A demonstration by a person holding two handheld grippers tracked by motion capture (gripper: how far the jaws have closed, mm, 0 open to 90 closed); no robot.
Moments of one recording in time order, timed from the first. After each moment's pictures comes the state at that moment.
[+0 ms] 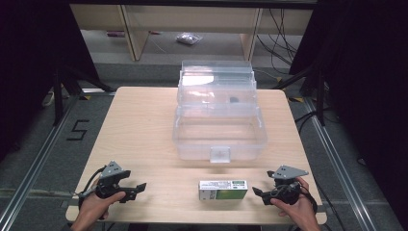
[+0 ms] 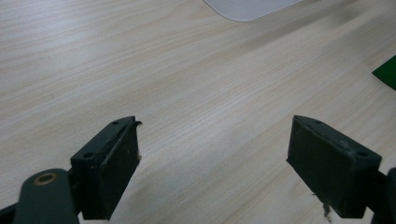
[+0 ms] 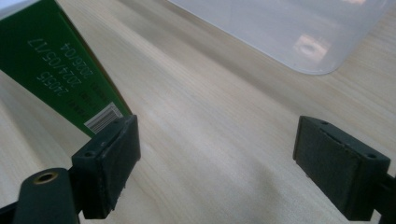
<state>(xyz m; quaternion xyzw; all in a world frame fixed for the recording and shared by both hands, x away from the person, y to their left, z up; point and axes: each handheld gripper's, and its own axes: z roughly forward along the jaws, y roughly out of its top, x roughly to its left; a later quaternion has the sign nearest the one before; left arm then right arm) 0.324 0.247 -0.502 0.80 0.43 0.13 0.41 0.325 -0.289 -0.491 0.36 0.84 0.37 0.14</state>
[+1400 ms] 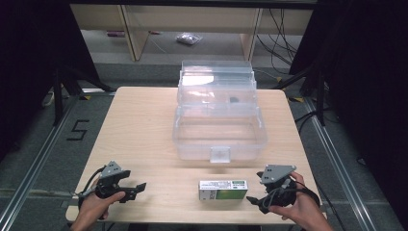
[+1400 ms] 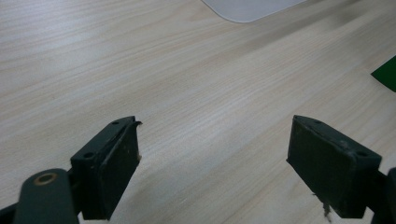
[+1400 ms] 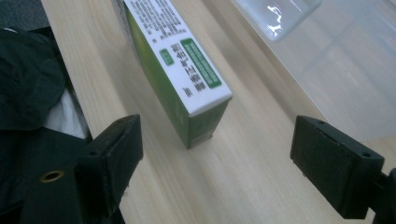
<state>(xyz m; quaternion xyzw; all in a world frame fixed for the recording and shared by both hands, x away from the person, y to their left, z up) 0.323 0.247 -0.501 0.79 0.43 0.13 0.41 0.305 -0.245 -0.422 0.22 0.92 0.31 0.13</state>
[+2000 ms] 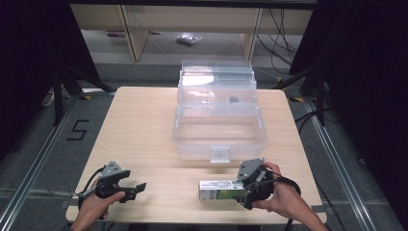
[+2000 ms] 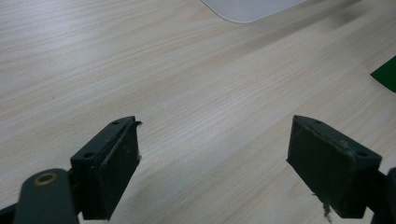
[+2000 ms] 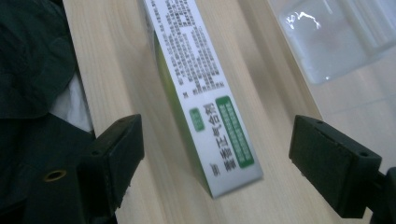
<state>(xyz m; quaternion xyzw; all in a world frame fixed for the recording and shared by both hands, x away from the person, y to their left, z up) 0.323 0.247 -0.500 0.79 0.43 0.13 0.41 0.323 -0.192 -0.413 0.15 0.95 0.23 0.11</state>
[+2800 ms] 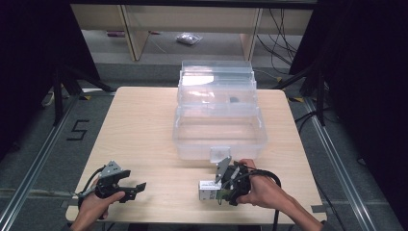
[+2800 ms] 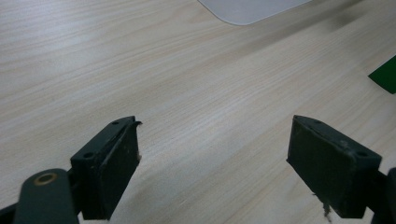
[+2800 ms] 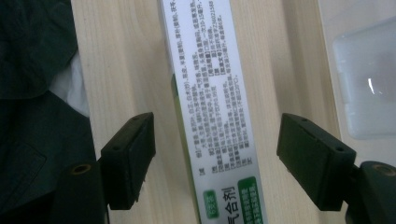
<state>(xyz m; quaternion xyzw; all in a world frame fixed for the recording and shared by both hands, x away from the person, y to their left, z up) 0.323 0.245 -0.502 0.78 0.44 0.13 0.43 0.338 -0.139 -0.420 0.09 0.98 0.12 0.09</state>
